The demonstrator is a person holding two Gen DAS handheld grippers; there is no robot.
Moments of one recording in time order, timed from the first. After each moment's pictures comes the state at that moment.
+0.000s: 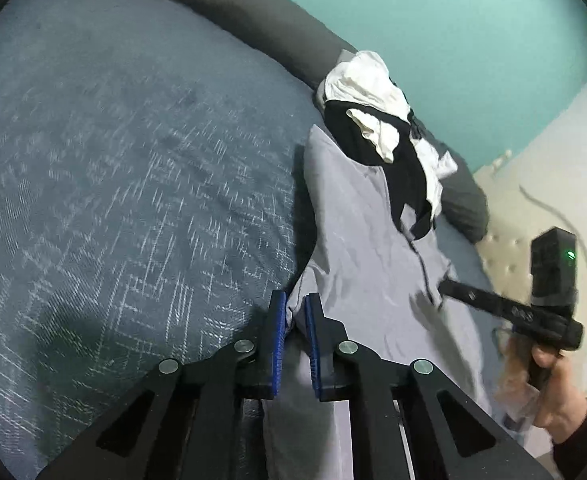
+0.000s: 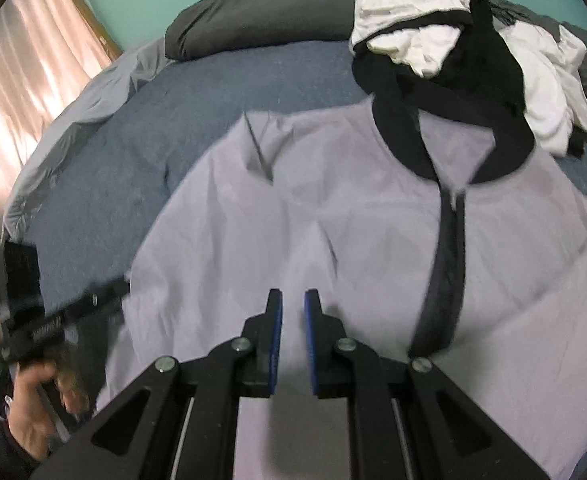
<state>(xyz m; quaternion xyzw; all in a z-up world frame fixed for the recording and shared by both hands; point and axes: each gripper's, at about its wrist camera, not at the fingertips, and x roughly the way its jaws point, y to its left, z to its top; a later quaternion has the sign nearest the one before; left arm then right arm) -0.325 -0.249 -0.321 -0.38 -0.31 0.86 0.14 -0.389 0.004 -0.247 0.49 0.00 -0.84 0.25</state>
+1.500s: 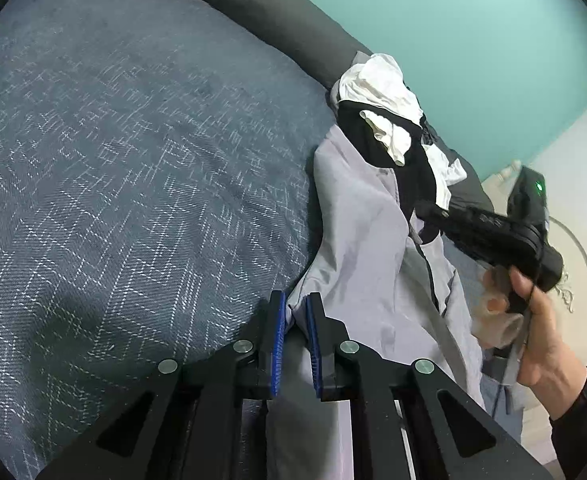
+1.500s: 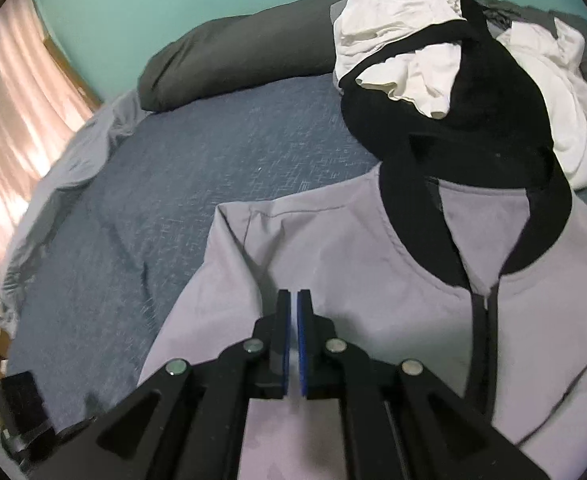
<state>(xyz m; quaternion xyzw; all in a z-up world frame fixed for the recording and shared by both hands) -0.322 -0.248 -0.322 -0.39 -0.32 0.86 0.12 -0.460 -0.012 -0.249 0.47 -0.07 -0.85 0.24</state>
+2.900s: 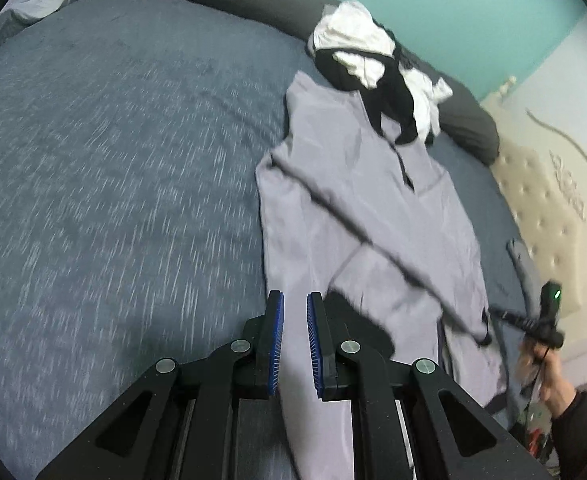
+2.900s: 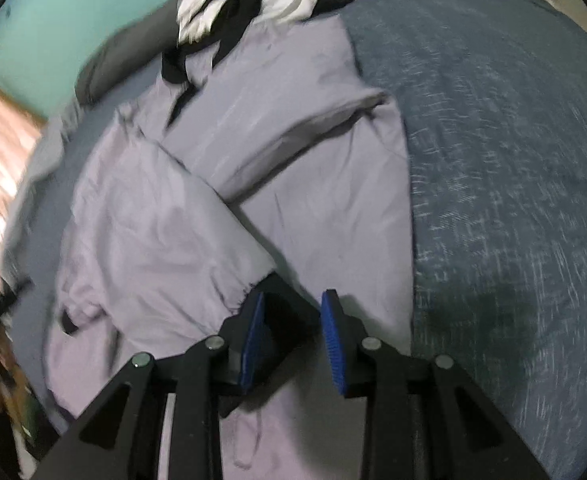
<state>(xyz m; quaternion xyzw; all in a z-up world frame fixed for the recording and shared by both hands) -0.175 -0.233 -0.240 -0.49 -0.19 0.84 0.13 -0.155 0.275 -0.289 0.53 -0.15 -0.82 0.12</state>
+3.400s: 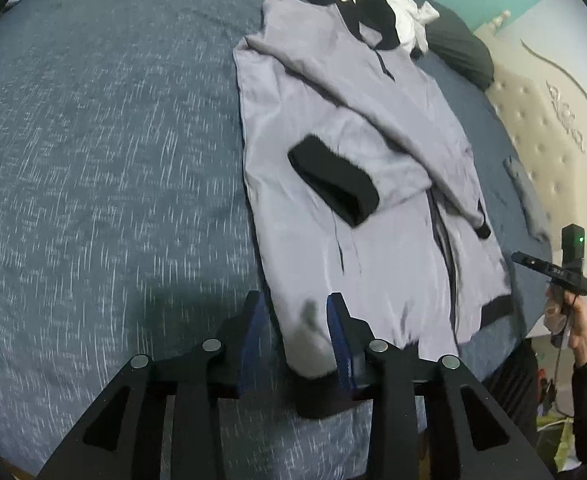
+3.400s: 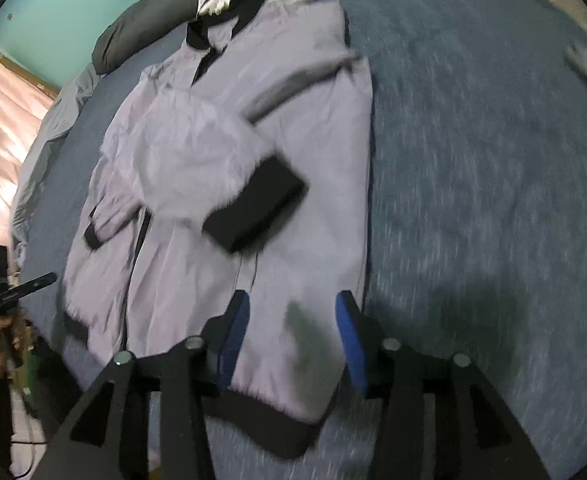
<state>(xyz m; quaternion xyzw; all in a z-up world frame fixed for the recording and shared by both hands) -0.093 -0.200 -0.261 -0.58 -0.14 0.79 0.16 -0.055 0.298 -0.266 0.59 -0.12 -0.79 0.14</state>
